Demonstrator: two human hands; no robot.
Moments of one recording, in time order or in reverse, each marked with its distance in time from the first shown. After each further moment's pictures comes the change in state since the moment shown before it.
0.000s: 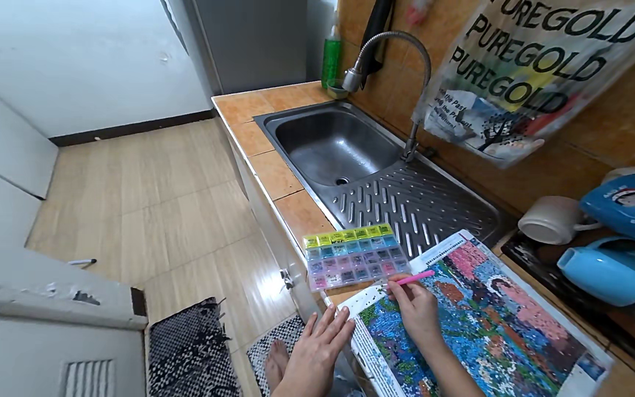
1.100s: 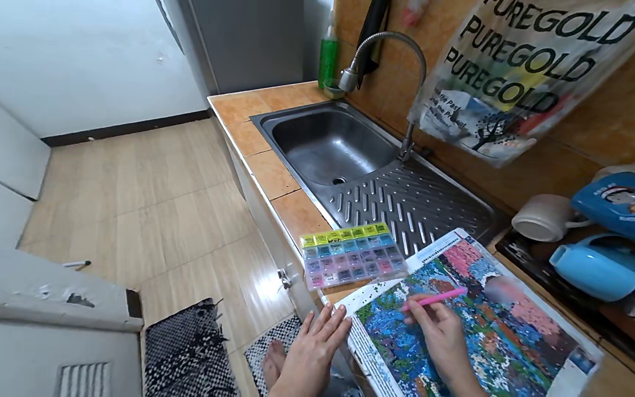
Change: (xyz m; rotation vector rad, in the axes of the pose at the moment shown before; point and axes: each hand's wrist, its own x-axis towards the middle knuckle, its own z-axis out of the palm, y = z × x) left_hand -0.001 -0.002 0.003 -0.008 0.010 0.003; right_hand -0.033 -0.012 -0.036 0.169 0.025 0.164
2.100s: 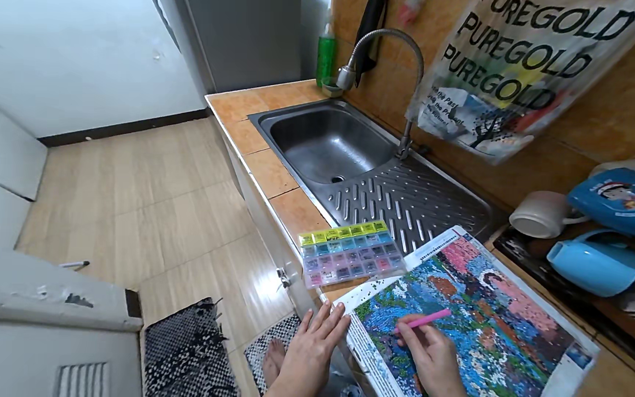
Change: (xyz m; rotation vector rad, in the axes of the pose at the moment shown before) left_hand 0.000 0.001 -0.002 -0.012 -0.011 -0.013; right_hand -0.036 0.011 0.002 -0.145 -0.074 -0.082
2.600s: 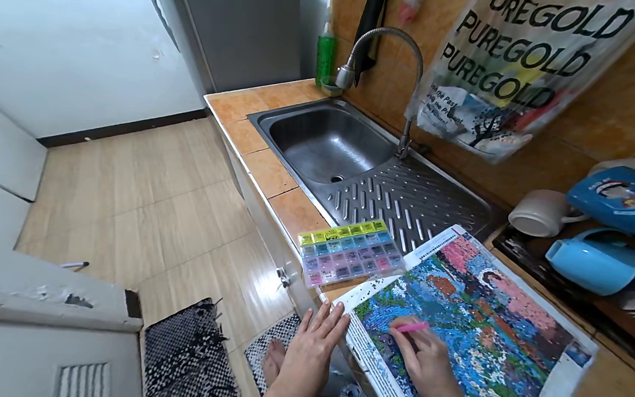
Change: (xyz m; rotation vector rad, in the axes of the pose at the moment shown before) left_hand 0.001 0.001 0.001 -0.015 0.000 -0.006; right_hand 0.003 0.009 0.003 -0.297 0.002 -0.413
